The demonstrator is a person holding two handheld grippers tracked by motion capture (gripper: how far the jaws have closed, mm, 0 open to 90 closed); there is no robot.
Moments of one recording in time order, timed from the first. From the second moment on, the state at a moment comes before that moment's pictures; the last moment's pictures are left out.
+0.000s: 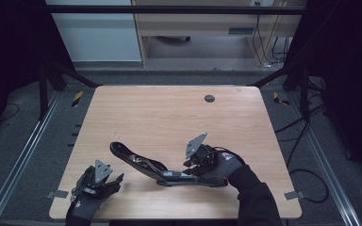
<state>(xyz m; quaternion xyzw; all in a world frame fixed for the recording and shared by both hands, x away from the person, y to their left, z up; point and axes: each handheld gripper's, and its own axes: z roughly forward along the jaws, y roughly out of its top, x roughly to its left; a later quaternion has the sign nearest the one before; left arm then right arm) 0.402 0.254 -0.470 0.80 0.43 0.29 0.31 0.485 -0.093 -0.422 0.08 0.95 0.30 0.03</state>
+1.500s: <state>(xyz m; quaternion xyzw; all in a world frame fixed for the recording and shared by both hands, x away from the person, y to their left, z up) 0.382 0.266 -0.440 0.74 0.43 0.28 0.43 0.425 -0.204 -0.454 0.41 0.78 0.41 0.21</state>
